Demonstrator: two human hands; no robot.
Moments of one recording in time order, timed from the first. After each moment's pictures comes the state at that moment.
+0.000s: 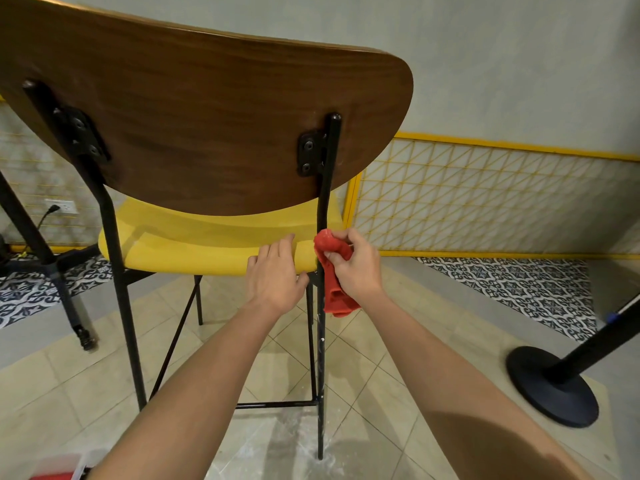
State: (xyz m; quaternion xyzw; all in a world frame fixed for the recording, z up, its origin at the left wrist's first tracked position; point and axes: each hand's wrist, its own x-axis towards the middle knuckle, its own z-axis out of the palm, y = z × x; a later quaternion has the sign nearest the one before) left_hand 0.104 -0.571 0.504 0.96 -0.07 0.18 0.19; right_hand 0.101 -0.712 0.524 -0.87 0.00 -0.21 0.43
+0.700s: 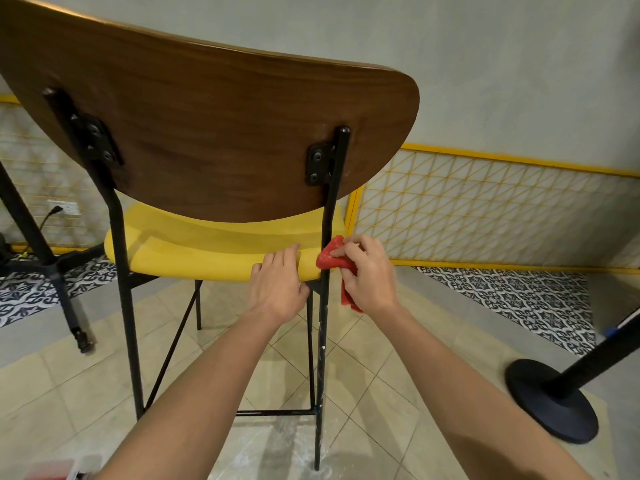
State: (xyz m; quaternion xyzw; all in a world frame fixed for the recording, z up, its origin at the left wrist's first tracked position) left_hand 0.100 -0.567 0.505 0.96 -0.10 0.17 0.19; right_hand 0.090 -0.726 0.528 -0.90 -0.16 -0.35 0.20
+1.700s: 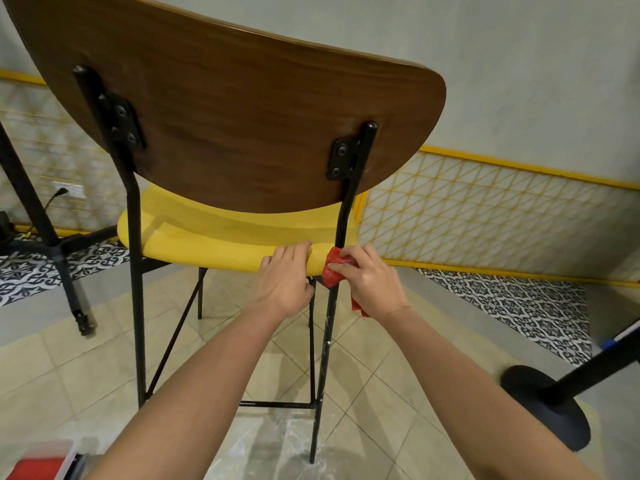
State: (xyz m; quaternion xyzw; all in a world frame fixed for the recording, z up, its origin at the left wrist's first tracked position) left_hand 0.103 -0.555 0.500 0.96 -0.13 0.16 0.19; right_hand 0.099 -0.729 0.508 -0.91 -0.27 -0.32 0.02
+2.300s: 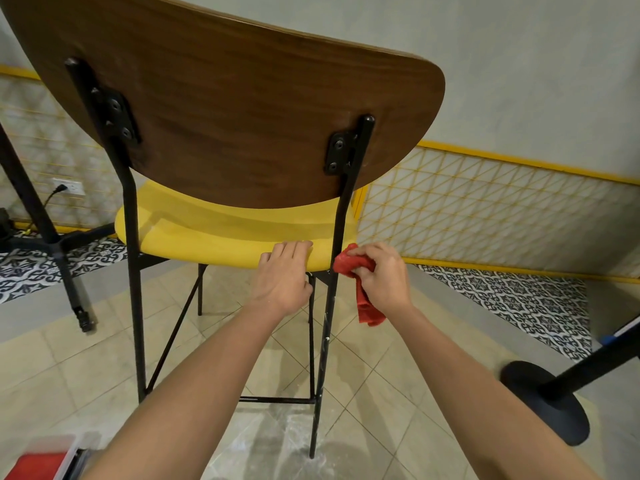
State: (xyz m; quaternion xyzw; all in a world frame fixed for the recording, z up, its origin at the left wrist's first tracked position) left_hand 0.101 -0.556 0.497 0.96 -0.13 0.17 0.16; right_hand 0.095 -0.735 0.514 -0.94 -0.06 -0.23 0.26
